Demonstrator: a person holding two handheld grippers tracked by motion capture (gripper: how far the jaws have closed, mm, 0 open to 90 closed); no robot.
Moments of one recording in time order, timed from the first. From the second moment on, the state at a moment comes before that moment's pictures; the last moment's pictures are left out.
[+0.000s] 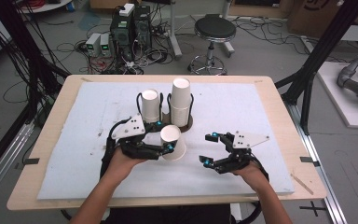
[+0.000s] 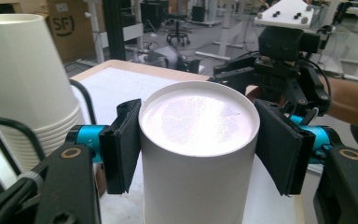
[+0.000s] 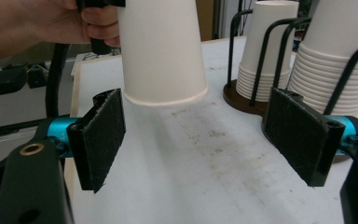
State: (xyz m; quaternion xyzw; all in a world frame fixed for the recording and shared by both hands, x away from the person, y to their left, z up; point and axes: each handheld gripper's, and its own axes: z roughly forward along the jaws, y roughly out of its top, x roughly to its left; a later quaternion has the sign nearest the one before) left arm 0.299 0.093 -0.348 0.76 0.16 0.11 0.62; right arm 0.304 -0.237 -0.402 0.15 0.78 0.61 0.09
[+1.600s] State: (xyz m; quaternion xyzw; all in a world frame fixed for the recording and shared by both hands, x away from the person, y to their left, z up) left arm 0.301 0.053 -0.338 0.81 0.09 0.05 0.57; right arm 0.298 -0.202 -0.405 0.06 0.82 0.56 0.06
